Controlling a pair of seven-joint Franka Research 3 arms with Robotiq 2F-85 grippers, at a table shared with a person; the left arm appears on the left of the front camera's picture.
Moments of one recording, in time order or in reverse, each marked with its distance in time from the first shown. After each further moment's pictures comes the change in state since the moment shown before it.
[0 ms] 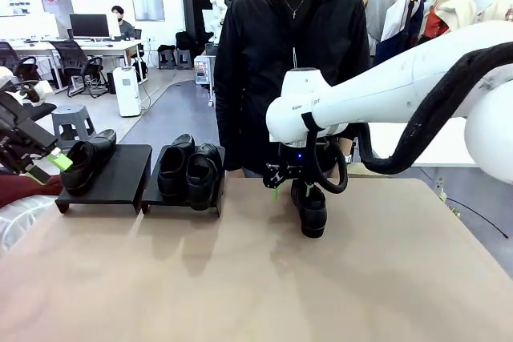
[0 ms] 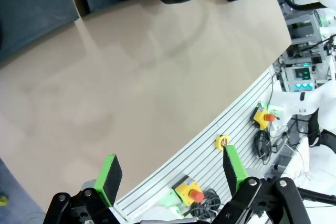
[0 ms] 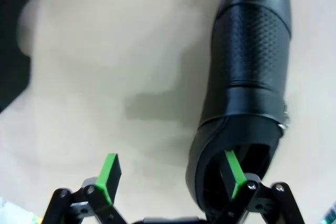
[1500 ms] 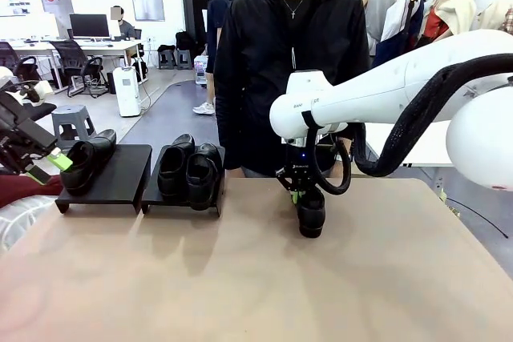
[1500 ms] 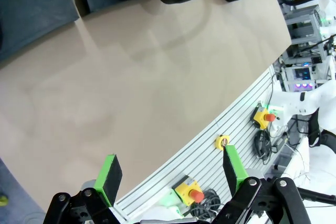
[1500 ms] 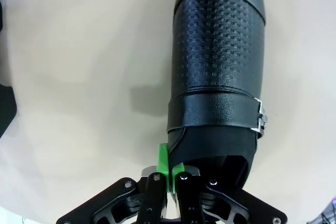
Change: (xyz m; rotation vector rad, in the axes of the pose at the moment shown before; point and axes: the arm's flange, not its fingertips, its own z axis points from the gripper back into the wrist) left arm 0.000 0.000 0.000 0.000 0.000 0.000; right arm 0.013 -0.018 -0.003 -0.018 0.054 -0.148
